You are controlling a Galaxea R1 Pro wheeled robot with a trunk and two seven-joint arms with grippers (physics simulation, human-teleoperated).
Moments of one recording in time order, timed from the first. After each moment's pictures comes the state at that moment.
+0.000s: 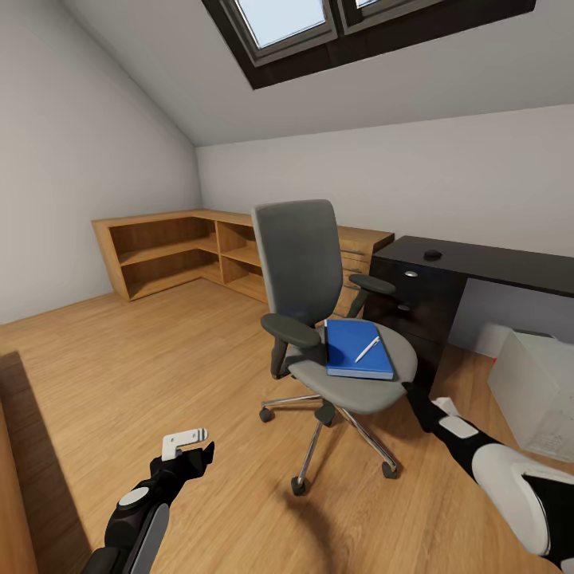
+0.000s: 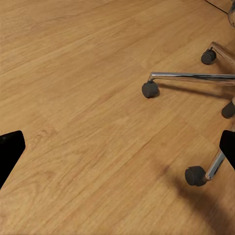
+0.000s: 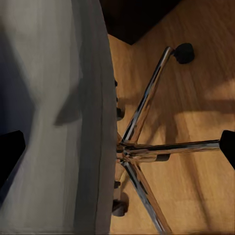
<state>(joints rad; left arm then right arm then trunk) -0.14 -0.04 -0.03 -1.45 0.19 0.51 0.17 -0.94 -0.21 -0.13 -0.04 -1.03 0.09 0.21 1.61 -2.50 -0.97</state>
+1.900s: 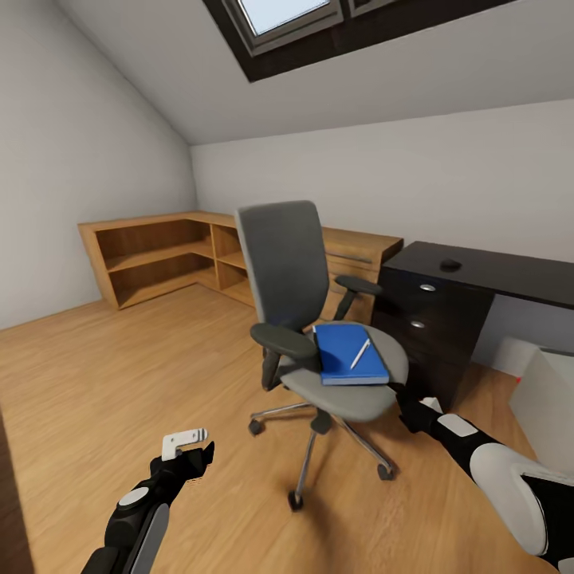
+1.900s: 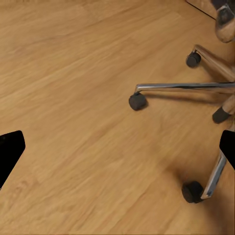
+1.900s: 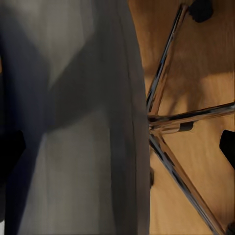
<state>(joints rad) -0.14 -0.04 -0.03 -1.45 0.19 0.51 0.17 -0.94 -0.20 -0.16 -0.06 -1.05 0.30 0.23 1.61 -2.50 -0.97</state>
